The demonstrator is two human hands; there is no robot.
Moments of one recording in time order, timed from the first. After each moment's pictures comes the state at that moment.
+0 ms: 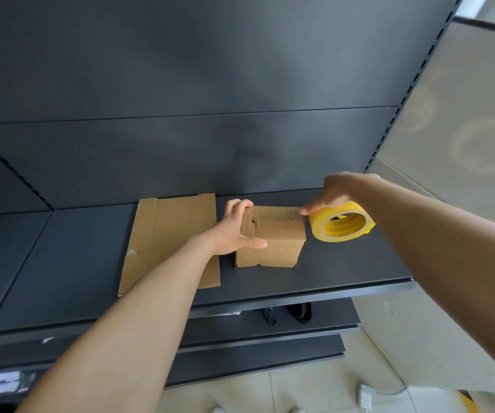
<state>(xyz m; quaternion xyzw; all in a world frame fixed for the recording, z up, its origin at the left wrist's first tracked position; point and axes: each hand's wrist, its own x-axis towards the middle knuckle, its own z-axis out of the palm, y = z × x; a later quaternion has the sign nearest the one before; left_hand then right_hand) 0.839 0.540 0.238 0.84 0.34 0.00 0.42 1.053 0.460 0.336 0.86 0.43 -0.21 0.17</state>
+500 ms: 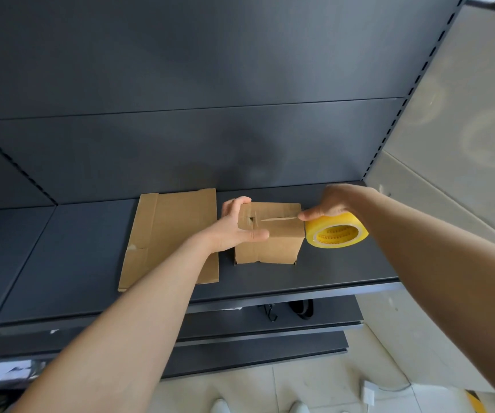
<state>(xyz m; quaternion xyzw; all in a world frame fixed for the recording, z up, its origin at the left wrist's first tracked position) 0.841 0.535 0.237 0.78 0.38 0.00 0.49 1.067 0.458 0.294 0.86 0.43 -0.26 0.12</state>
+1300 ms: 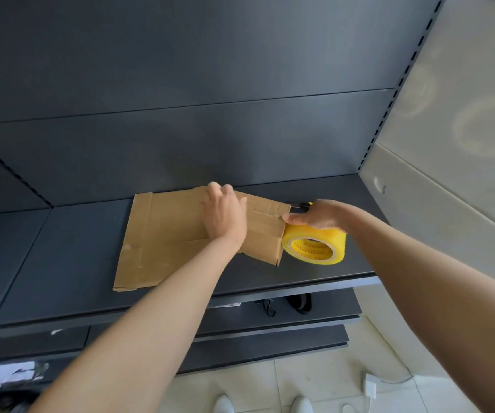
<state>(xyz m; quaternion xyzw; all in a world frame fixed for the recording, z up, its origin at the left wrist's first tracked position) 0.885 0.511 0.241 0.78 0.59 0.18 0.09 1.053 0.435 0.260 0.84 0.42 -0.35 -0.03</state>
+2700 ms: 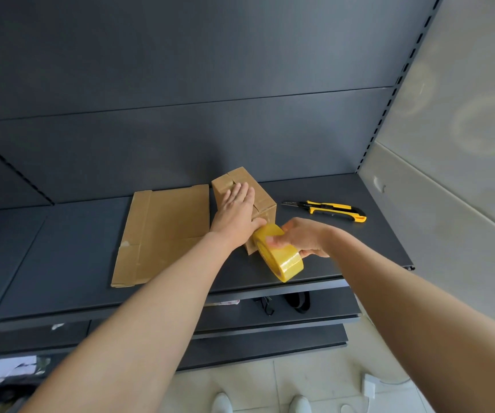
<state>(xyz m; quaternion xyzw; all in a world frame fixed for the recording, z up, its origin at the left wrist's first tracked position) 0.884 0.512 0.238 0.91 0.39 0.00 0.14 1.020 0.420 0.237 0.73 0.38 -0.54 -0.16</state>
